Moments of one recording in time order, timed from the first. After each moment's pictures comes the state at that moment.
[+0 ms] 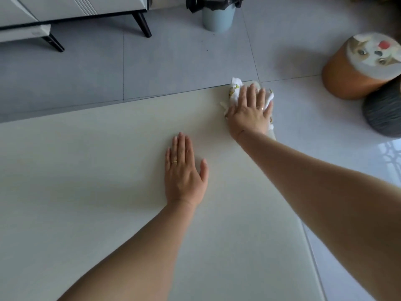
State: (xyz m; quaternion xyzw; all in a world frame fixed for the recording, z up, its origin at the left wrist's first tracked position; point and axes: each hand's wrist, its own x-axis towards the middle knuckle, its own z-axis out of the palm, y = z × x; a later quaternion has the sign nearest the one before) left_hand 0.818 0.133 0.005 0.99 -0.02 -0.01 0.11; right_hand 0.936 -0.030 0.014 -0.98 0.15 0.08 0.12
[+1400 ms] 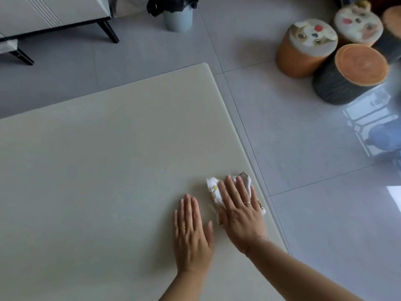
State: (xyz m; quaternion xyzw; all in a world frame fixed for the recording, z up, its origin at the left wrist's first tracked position) left_hand 0.568 0.098 0.022 0.98 -0.09 -0.09 0.12; right_hand 0.584 -0.048 0.035 -0.98 0.03 0.12 0.13
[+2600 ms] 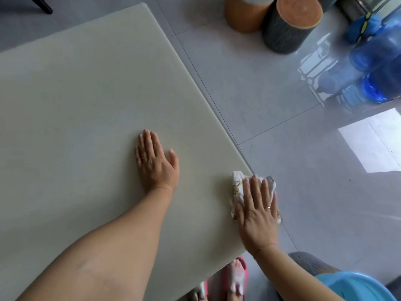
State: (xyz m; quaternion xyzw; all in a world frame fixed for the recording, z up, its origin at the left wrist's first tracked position) left_hand 0.558 0.098 0.006 0.98 -0.09 -0.02 0.15; right_hand 0.354 -0.050 0.040 -0.94 0.28 0.10 0.15
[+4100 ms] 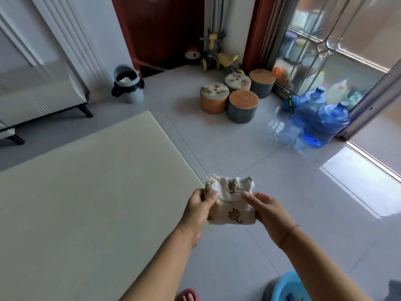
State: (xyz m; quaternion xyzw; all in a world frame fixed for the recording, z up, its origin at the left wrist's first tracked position) left_hand 0.327 0.032 0.295 0.65 0.02 -0.38 0.66; right_hand 0.228 -0.114 0.323 -0.58 0.36 -0.01 0.73
